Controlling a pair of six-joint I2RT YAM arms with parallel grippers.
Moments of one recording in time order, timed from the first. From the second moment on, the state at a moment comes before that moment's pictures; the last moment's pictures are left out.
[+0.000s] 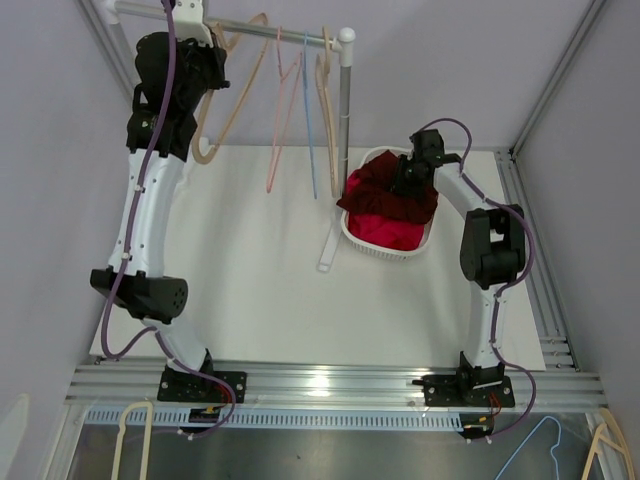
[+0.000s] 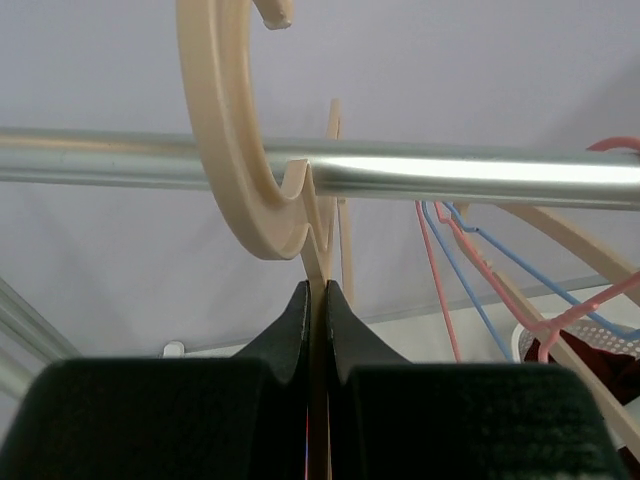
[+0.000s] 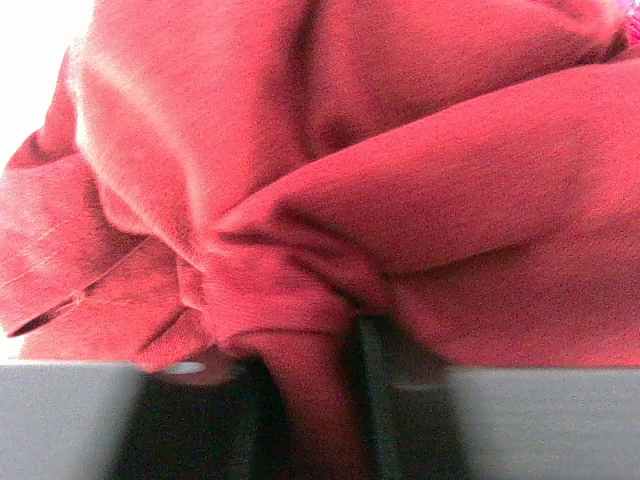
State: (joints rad) left arm -0.18 1.76 2.25 -0.44 0.02 0.01; right arm 0.19 2.16 1.79 -0.57 -0.19 0.42
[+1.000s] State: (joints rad) left arm -0.20 1.81 2.25 -0.48 -0.02 0.02; right arm 0.21 1.84 1.85 -0.80 0.05 0.39
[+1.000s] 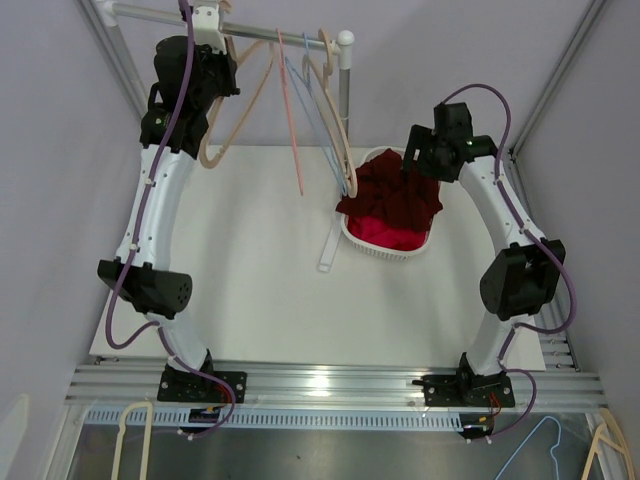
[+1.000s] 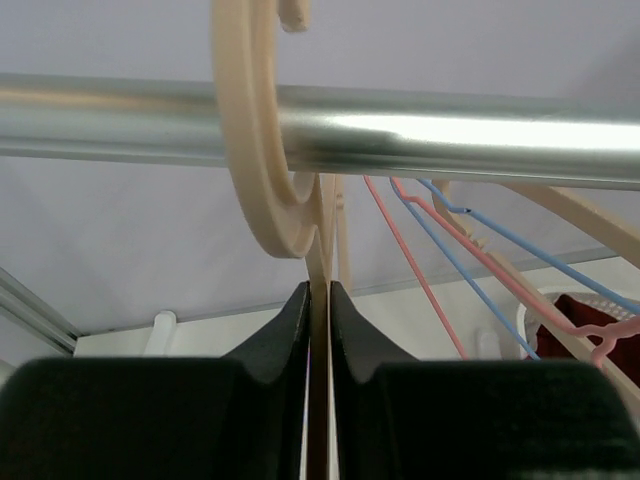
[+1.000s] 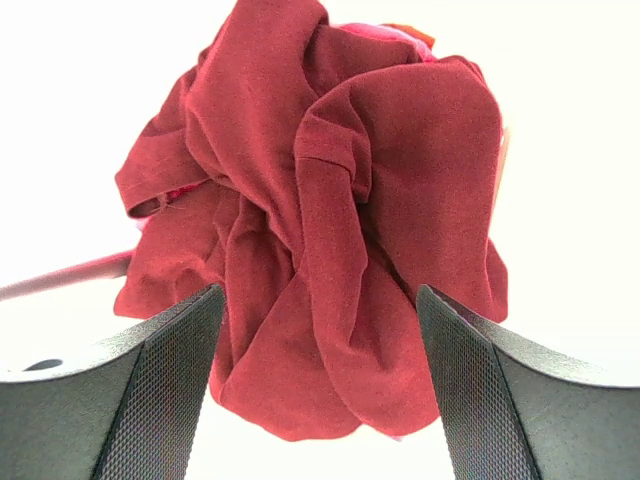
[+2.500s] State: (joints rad) left arm -0.29 0.86 1.29 -0.64 -0.15 -0.35; right arm 0.33 1.14 1.25 -0.64 0.00 0.37
